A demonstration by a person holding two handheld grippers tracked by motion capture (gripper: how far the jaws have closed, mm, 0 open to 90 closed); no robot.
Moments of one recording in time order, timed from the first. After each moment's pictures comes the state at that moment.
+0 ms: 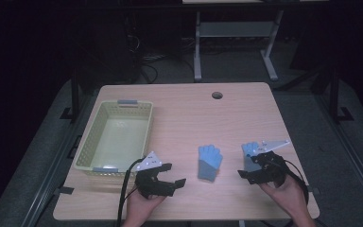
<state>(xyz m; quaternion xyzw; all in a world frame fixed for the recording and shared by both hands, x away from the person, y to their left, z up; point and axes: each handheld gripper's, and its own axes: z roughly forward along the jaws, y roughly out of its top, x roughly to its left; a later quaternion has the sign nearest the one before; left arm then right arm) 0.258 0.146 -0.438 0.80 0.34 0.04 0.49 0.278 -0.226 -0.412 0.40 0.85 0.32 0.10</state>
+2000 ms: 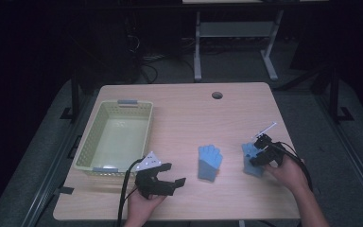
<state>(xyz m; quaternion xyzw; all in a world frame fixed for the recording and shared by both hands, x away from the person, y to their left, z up) 0.259 0.147 -0.440 0.79 0.35 0.04 0.50 0.350 -0.245 -0.442 0.46 0.87 0.15 0.07</state>
